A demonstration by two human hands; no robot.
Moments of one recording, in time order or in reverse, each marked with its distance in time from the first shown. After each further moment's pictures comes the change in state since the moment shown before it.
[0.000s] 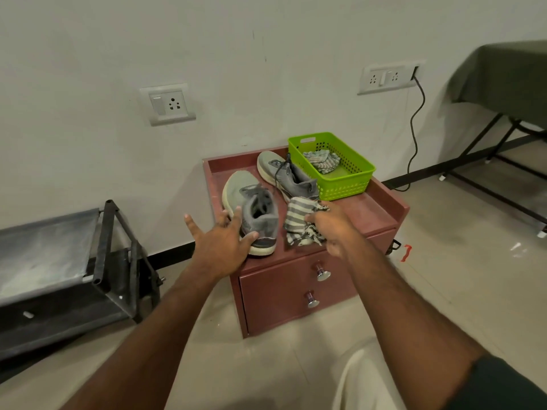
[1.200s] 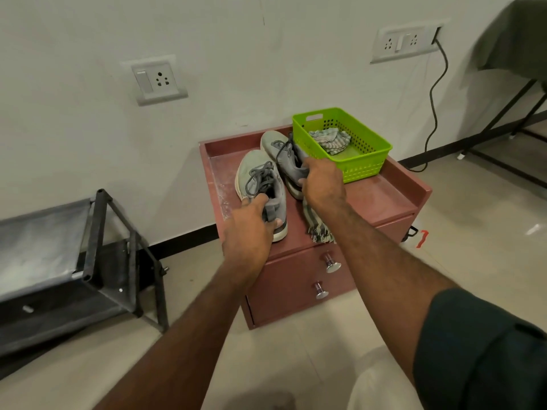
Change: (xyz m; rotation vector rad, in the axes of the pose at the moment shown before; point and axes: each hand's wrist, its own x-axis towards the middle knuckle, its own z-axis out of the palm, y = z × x) left_hand 0.022 0.050 0.028 -0.506 0.227 -0.084; right_hand 0.092 -0.001 0.029 -0.952 0.269 -0.559
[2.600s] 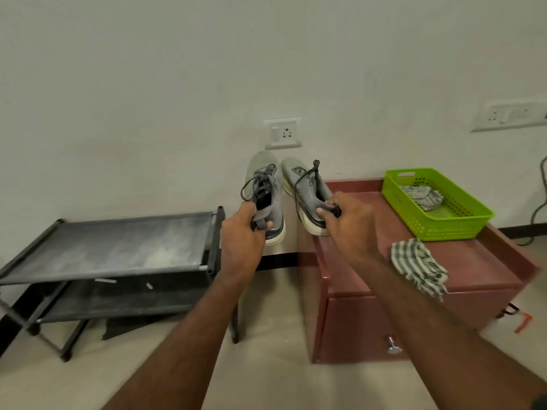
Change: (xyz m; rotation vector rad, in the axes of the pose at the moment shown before) left_hand -0.028 -0.089 -0.173 -0.209 0.470 -0.042; right_hand -0.082 -0.156 -0.028 0.460 0.194 -0.367
